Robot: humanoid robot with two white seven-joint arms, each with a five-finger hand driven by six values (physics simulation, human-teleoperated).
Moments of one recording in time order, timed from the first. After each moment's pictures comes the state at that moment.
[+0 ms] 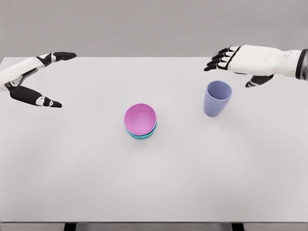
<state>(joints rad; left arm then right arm) -0.42 0.90 -0.36 -1.48 0.44 -0.51 -0.61 -0.85 -0.85 0.67 -1.47 0.37 -0.61 0.61</state>
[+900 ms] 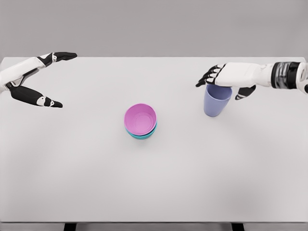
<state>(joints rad) -0.42 0.90 -0.36 -1.48 0.44 -0.51 -0.61 -0.89 -0.76 0.80 -1.33 0.44 -0.61 0.61</state>
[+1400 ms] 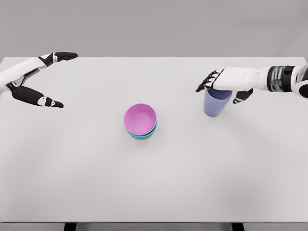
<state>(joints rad) -0.42 0.89 -0.36 -1.48 0.44 -0.51 -0.61 -0.89 -0.74 0.83 -1.28 0.44 -0.61 0.61</state>
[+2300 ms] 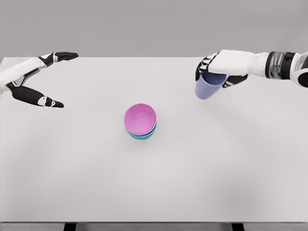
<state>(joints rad) -0.42 0.89 -0.36 -1.48 0.44 -0.51 -0.61 -0.90 -0.67 0.71 -1.28 0.44 -0.61 0.61</state>
